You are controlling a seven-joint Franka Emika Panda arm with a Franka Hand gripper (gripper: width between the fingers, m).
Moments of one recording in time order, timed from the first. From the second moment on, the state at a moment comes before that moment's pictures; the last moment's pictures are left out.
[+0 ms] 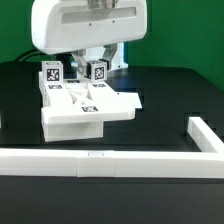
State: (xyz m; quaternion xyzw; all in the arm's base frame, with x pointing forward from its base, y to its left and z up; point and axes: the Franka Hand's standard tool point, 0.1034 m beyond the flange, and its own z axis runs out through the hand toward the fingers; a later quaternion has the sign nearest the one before) arm 0.535 -0.039 0.112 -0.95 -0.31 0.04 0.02
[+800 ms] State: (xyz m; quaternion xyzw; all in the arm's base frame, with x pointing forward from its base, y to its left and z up) arm 0.531 -0.038 0.112 -1.00 0.01 0.01 0.01
